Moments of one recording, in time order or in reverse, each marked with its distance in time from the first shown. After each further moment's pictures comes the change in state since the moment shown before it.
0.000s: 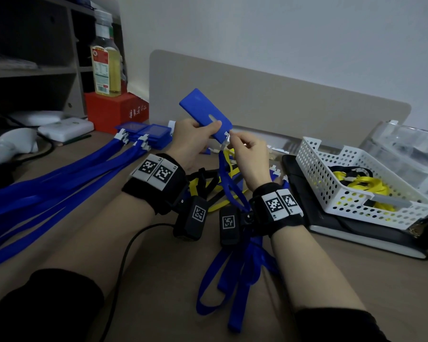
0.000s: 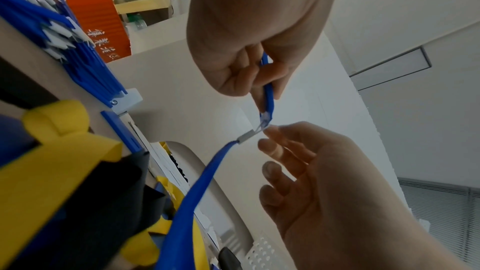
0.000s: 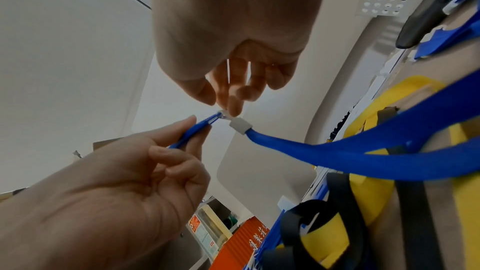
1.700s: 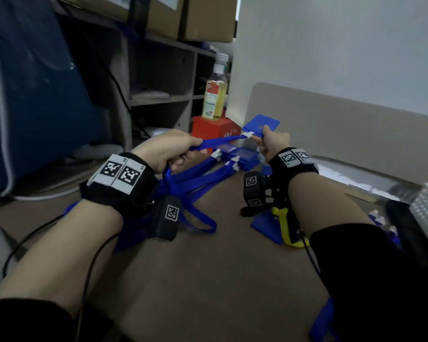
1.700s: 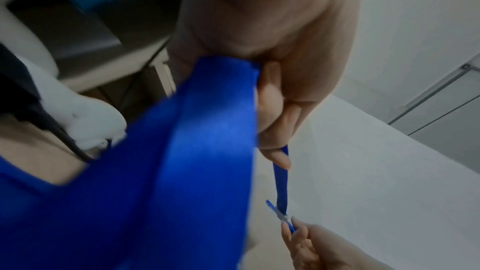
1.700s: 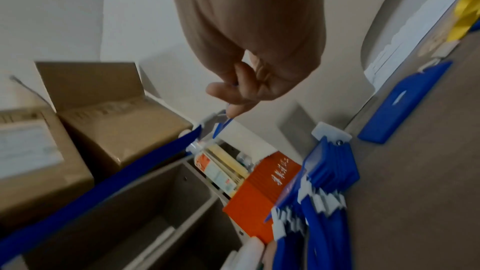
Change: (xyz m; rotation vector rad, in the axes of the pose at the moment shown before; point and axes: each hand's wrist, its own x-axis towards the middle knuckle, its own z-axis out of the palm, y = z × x) left_hand -0.031 0.037 -0.203 0.348 0.022 -0.354; right_hand 0.092 -0.033 0.165 0.445 -0.145 0.474
